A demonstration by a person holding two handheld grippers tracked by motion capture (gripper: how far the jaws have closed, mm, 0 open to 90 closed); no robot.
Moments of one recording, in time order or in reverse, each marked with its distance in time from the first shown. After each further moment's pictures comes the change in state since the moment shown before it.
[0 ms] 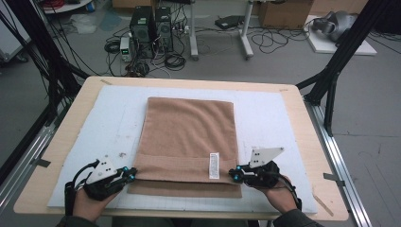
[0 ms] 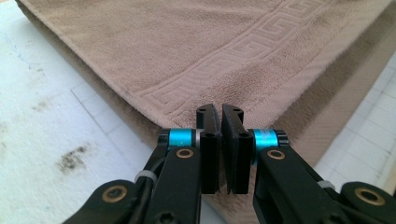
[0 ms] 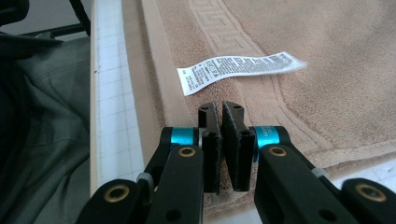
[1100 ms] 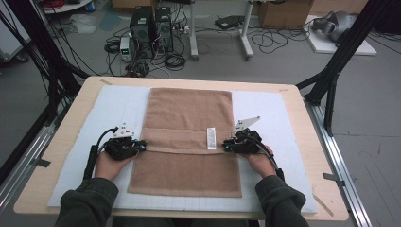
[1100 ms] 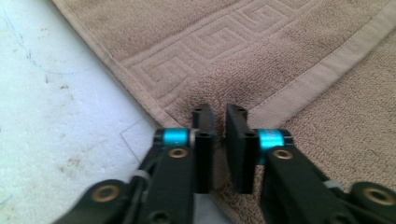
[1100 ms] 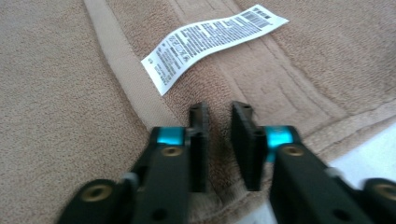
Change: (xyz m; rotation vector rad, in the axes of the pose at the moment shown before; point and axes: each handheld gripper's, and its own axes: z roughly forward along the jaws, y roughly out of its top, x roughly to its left) left arm 0.084 0.030 0.090 0.114 0.028 -0.091; right arm -0.103 0.015 0.062 0.137 -0.143 0.136
